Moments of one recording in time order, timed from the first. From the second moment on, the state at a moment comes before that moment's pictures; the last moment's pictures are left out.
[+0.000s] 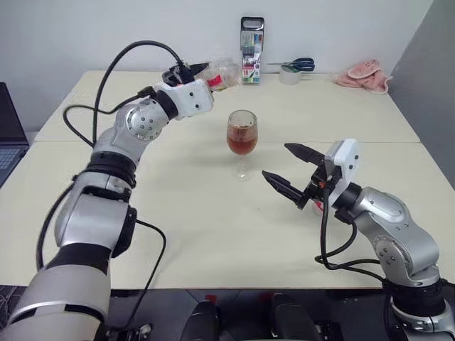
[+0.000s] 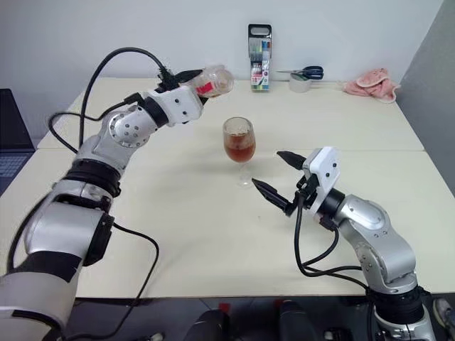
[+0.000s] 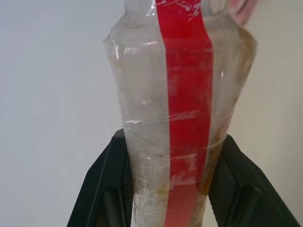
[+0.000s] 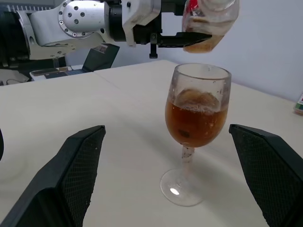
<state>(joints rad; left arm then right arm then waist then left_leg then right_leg) -1.16 0.52 -0.18 0.96 0.26 -0.58 -0.39 -0.32 -0.45 0.03 -0.51 0.48 0.51 0.60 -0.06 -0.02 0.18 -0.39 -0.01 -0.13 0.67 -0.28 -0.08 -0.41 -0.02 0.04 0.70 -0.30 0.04</state>
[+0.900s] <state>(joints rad) -0.42 0.52 0.30 0.29 -0.31 0.16 -0.51 -0.61 -0.43 0.27 -0.42 0.38 0.72 0.65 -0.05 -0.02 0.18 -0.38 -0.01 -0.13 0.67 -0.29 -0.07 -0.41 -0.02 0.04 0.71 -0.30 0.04</state>
